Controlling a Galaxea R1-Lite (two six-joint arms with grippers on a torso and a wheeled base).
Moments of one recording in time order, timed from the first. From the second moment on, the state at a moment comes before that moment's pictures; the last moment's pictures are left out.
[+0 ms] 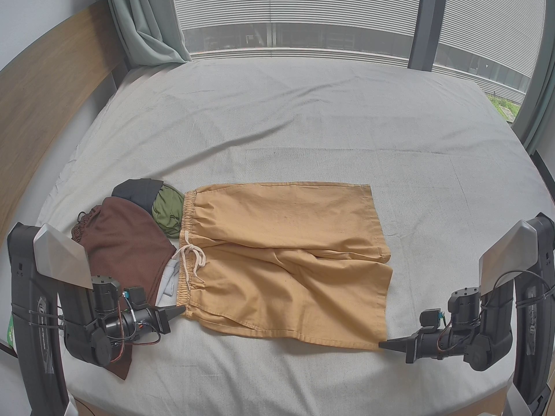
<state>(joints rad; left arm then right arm) 0.00 2.48 -0.37 -1.55 -0.61 -0.18 0.16 2.48 -0.19 -1.54 0.70 0.15</state>
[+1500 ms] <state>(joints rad) 0.09 2.45 -0.14 -1.55 -0.70 -0.02 0.03 2.44 -0.02 -1.54 0.72 -0.01</state>
